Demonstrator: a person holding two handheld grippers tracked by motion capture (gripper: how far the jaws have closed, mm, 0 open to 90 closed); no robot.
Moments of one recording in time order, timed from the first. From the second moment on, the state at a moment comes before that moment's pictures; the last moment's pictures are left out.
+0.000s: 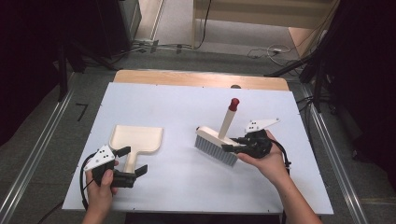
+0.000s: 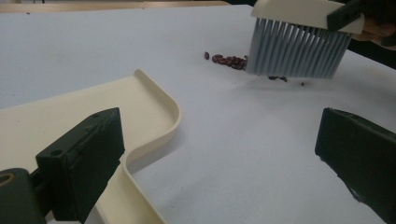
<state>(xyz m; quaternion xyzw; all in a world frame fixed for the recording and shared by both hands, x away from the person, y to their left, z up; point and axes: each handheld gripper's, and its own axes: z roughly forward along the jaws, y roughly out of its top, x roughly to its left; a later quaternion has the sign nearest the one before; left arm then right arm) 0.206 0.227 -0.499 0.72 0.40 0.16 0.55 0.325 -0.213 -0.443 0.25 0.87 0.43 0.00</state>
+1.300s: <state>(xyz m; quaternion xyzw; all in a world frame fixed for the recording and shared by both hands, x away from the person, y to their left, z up) 0.206 0.228 -0.499 0.72 0.40 0.16 0.55 0.373 -0.203 -0.451 0.26 0.87 0.41 0.03</state>
